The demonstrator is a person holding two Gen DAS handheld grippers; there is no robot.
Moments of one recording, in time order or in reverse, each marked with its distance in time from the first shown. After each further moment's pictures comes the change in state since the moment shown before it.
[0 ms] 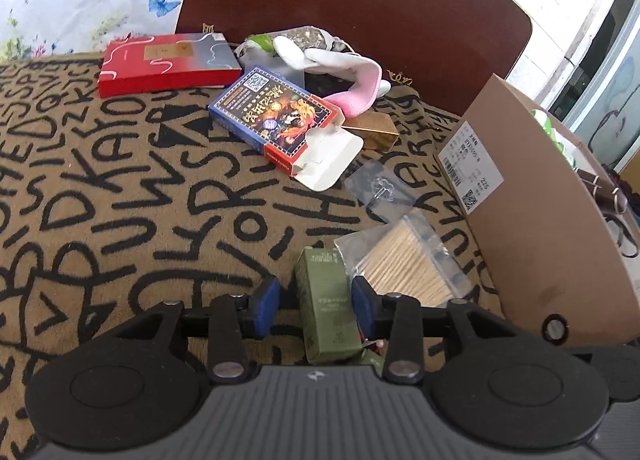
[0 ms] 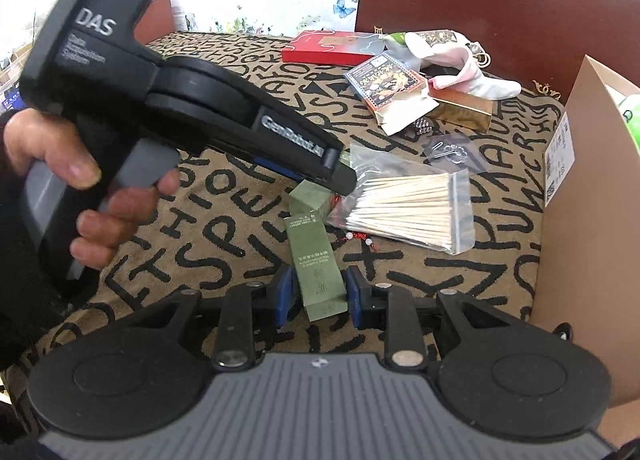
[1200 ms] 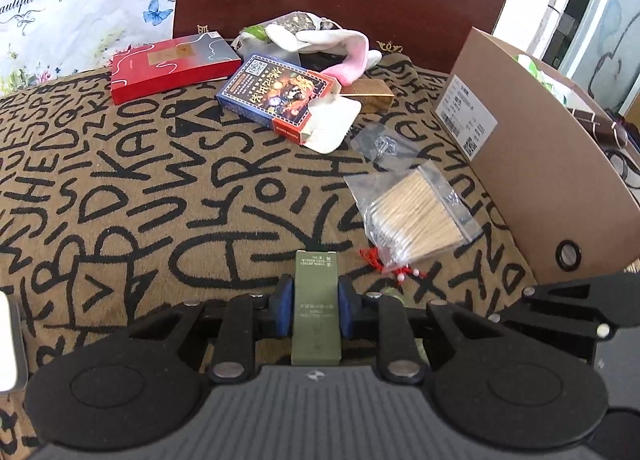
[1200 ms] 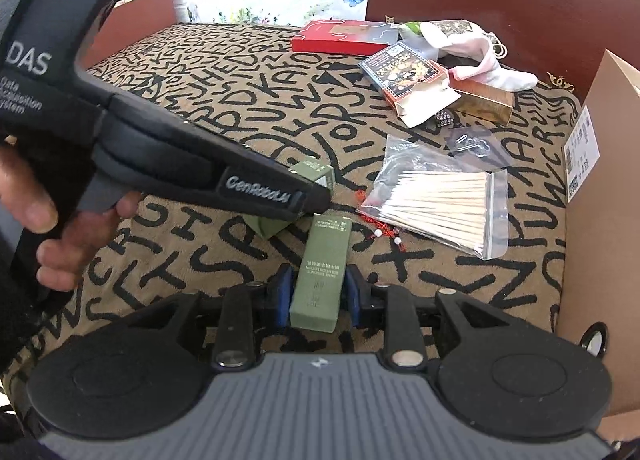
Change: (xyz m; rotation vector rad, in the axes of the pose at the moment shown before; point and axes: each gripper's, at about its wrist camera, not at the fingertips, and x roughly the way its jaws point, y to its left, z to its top) left arm -0.024 -0.003 -0.022 0.136 0.055 0.058; right arm 0.007 0.014 0.002 0.017 0.022 0.001
